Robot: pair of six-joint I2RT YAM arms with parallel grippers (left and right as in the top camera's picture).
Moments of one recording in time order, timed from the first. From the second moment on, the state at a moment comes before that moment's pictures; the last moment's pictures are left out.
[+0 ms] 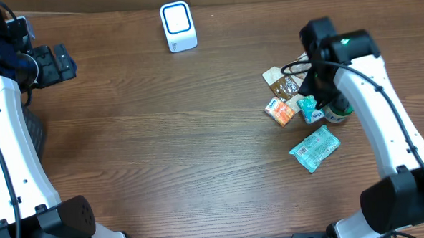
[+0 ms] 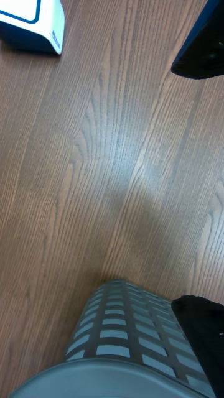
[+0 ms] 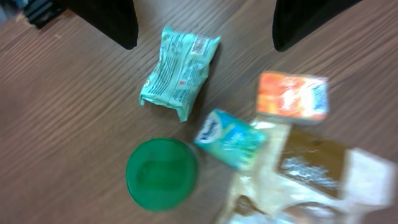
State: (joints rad) left arm 0.31 1.74 2.07 -1.42 0.02 -0.04; right arm 0.20 1.72 1.70 -1.46 0.28 0.76
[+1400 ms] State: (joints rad) left arm 0.31 1.74 2.07 -1.42 0.02 -0.04; right arm 0.16 0.58 1.29 -0.85 0.22 0.32
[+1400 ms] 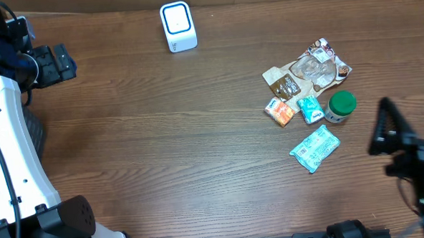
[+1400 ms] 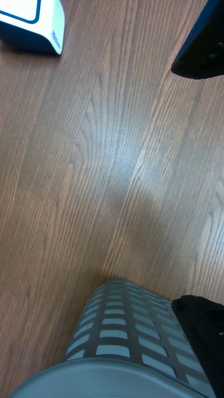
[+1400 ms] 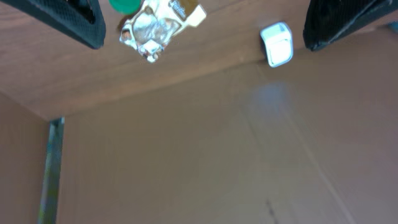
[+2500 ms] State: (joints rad) left arm 0.31 1.74 2.07 -1.42 0.02 -0.04; right arm 0.13 0.01 0.02 -0.03 0.00 0.28
